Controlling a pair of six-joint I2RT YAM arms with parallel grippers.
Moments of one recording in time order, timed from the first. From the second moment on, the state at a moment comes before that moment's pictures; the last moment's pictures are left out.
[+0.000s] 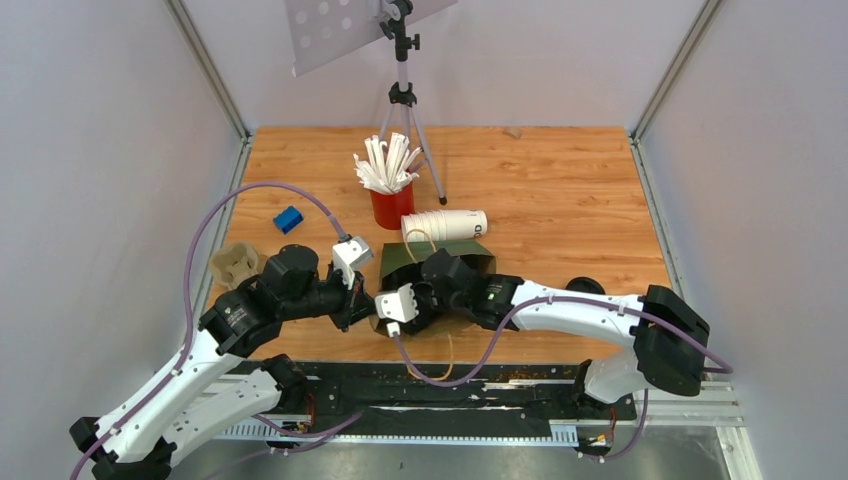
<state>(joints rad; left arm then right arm) -0.76 0.66 0.84 -0.75 0.33 -0.18 1.13 1.44 0.93 -0.10 -0.03 -0.97</state>
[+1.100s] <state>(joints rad) -0.76 0.66 0.83 -0.72 0.32 -0.19 1.11 1.47 0.91 -0.02 -0.01 -0.89</state>
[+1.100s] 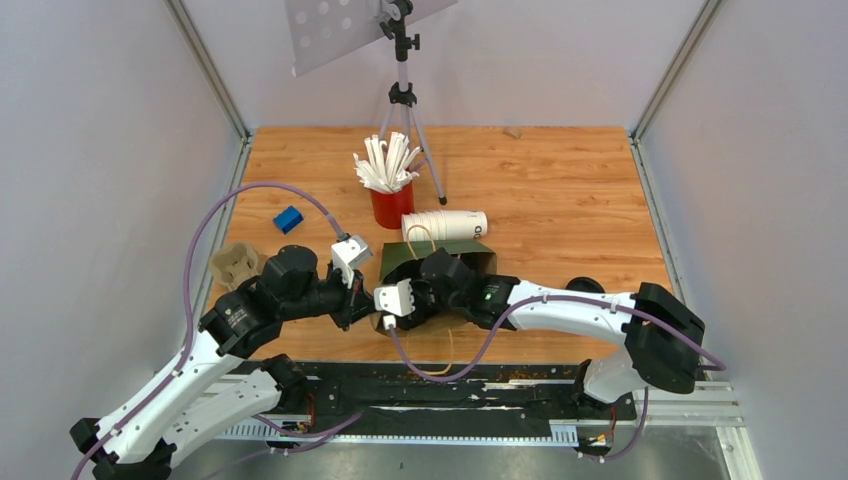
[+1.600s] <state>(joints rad) -0.76 0.66 0.83 -0.72 0.31 -0.19 1.11 1.48 0.91 0.01 0.00 -0.89</state>
